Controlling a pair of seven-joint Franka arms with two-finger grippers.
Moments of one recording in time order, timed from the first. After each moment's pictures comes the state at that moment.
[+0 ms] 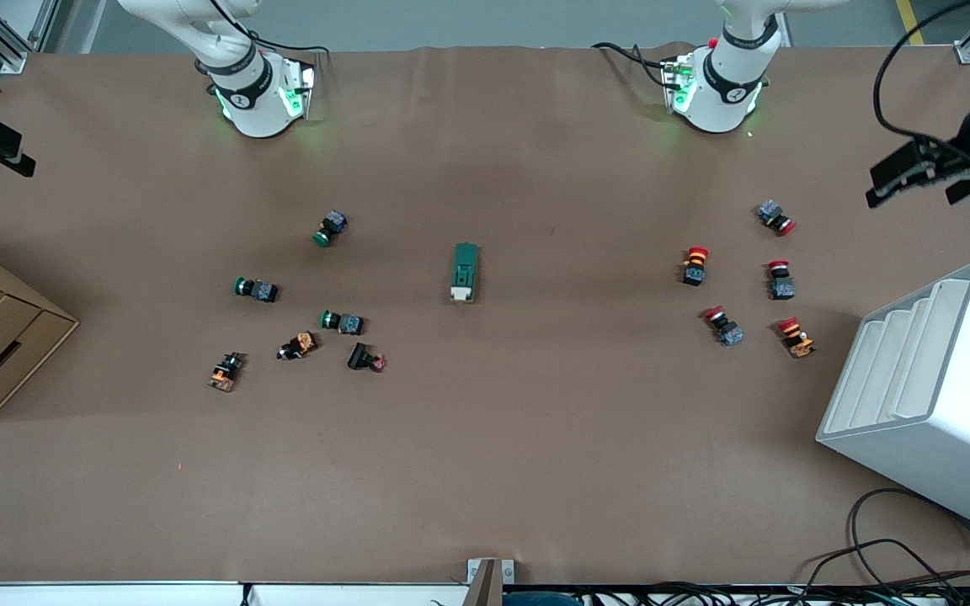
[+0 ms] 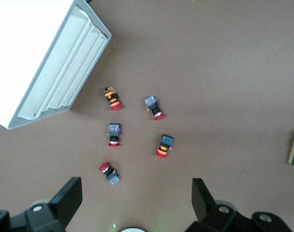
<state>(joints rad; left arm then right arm) -0.03 -0.03 -0.05 -1.49 -0.01 1.44 -0.11 -0.02 -0.03 -0.06 -1.42 0.02 1.32 -0.05</state>
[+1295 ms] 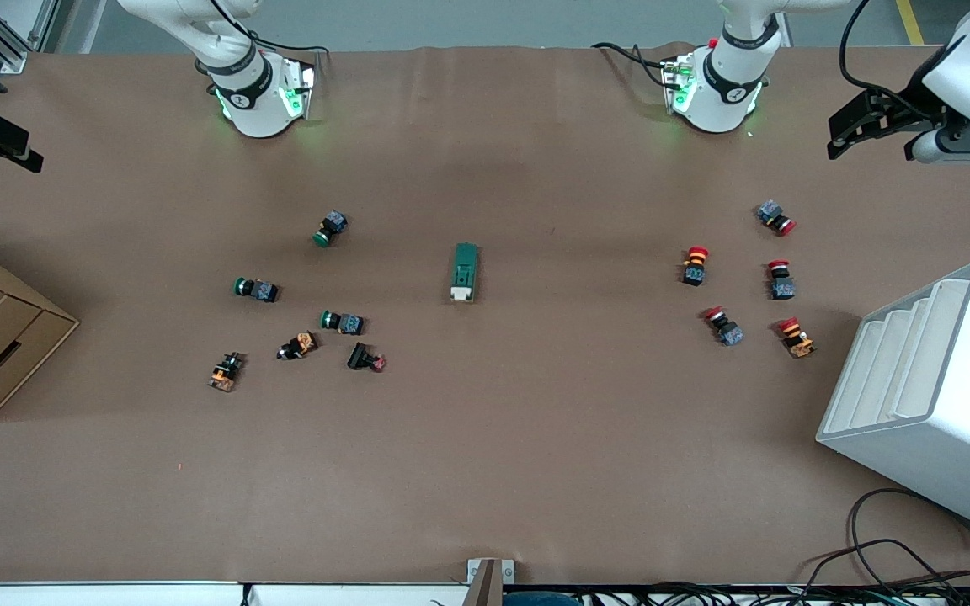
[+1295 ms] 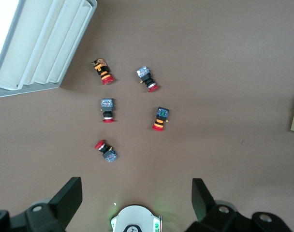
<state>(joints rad) -0.04 -0.17 -0.07 -1.67 -0.03 1.43 -0.09 -0.02 -0.05 -0.06 -1.46 0.03 1.29 -0.02</state>
